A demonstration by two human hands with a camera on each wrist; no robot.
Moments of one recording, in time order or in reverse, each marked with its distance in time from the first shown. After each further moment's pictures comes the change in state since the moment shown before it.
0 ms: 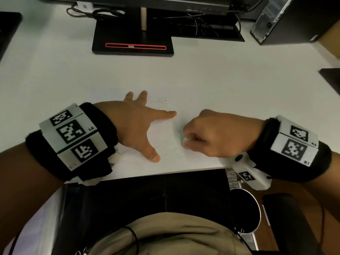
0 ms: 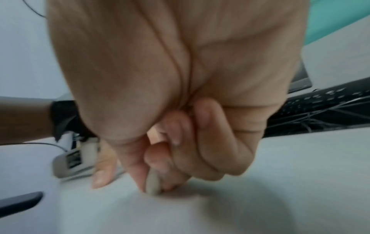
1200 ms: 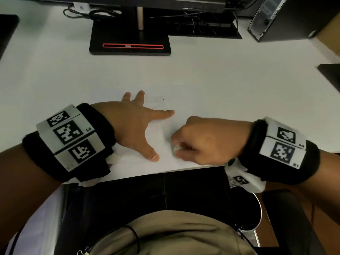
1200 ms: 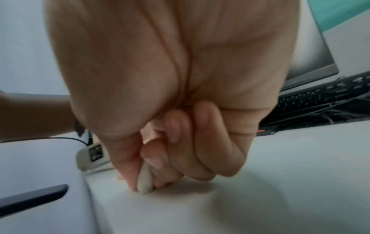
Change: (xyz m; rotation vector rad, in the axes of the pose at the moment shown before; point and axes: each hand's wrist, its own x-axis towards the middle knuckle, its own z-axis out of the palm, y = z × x) left_hand 0.002 0.000 0.003 0.017 0.012 0.000; right_hand 0.004 -0.017 0.008 0.035 -0.019 -0.104
